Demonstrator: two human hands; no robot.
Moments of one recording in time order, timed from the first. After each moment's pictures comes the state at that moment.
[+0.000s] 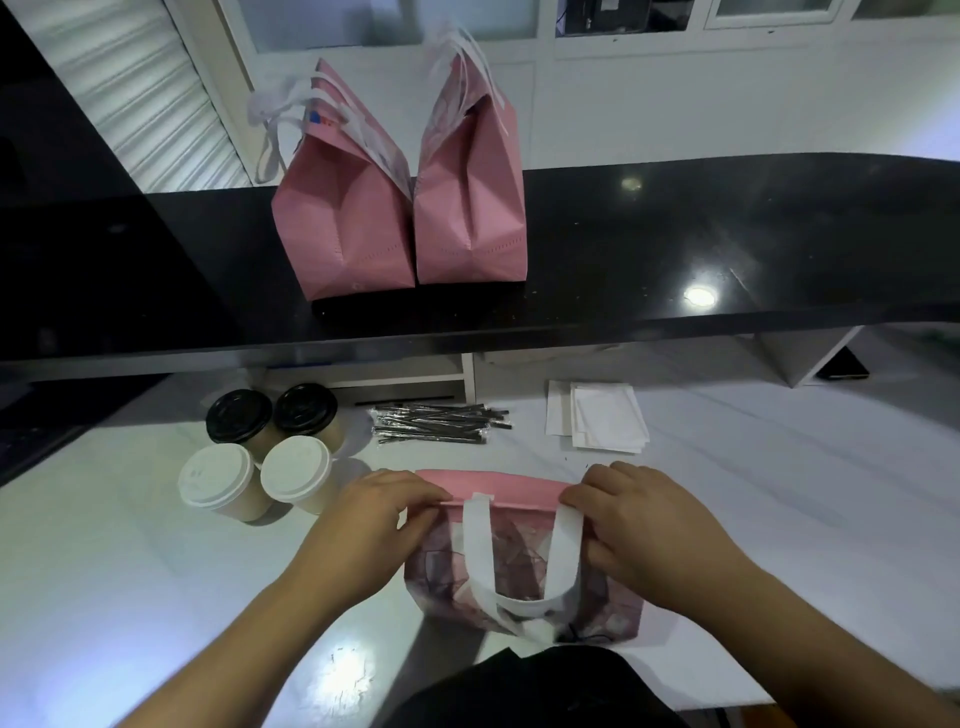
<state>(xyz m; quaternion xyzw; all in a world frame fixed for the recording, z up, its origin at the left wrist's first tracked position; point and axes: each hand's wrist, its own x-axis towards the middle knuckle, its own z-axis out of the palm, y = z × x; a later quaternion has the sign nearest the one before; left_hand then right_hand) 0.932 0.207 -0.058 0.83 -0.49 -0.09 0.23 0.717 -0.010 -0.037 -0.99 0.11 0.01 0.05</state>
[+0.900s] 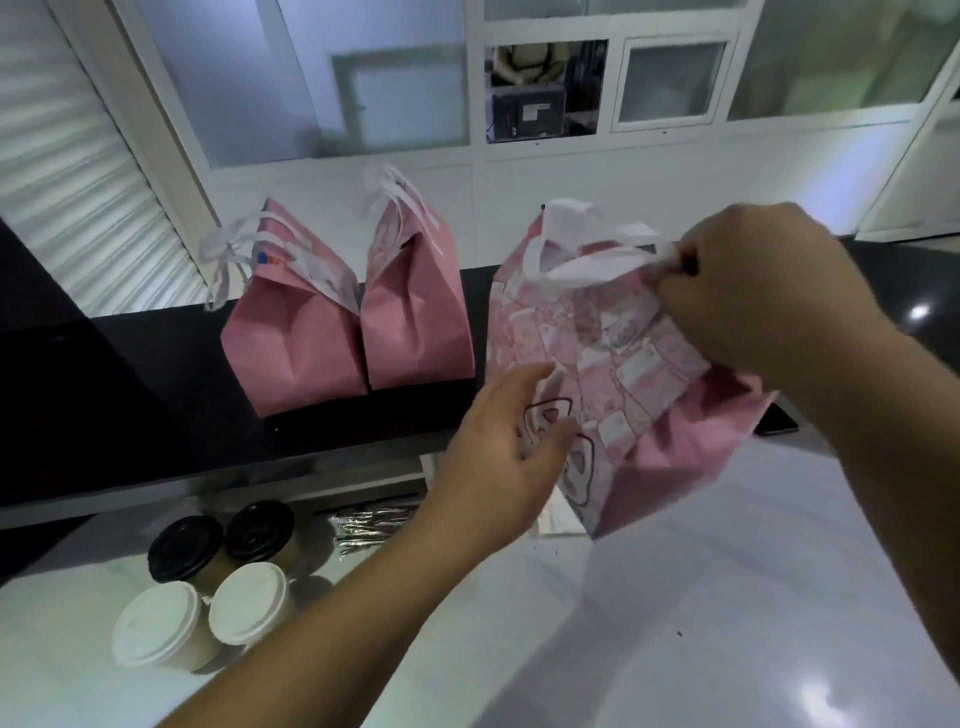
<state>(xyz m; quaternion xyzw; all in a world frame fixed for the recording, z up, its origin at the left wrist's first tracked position) 0.891 0.038 0.060 0.70 -0.51 -0.13 0.48 0.752 -0.122 0.200 -0.88 0.40 -0.23 -0.04</state>
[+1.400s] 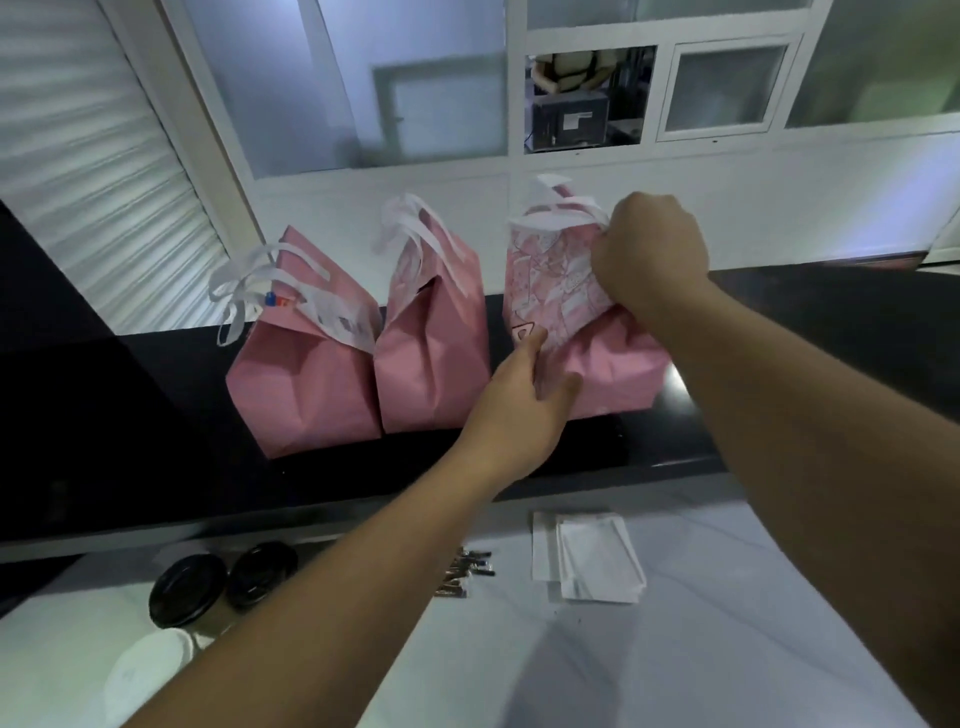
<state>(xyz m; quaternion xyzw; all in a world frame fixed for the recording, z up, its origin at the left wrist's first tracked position) 0.967 -0.071 0.076 0.75 -0.44 -0.18 0.46 0.919 -0.246 0.175 -0.84 0.44 -0.31 0.05</state>
